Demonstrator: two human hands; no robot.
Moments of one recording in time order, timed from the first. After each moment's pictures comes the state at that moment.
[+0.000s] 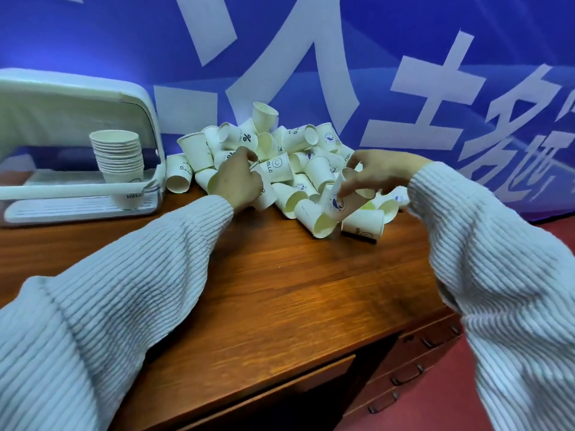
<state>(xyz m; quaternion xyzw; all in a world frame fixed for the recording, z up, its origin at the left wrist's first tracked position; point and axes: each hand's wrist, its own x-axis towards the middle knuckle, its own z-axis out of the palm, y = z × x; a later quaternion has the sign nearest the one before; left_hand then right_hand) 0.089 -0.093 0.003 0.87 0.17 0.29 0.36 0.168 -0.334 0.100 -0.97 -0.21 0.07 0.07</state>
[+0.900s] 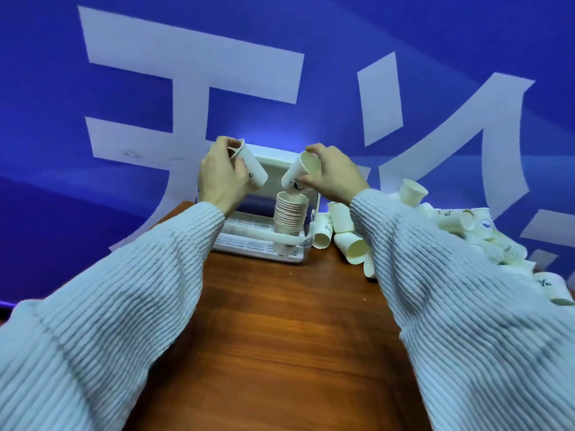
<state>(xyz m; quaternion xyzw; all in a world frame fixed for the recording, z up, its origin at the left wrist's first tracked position) -0.082 0.133 0.060 0.72 0.31 0.57 0.26 0.094 0.003 0.111 -0.81 -0.52 -0.12 0.25</state>
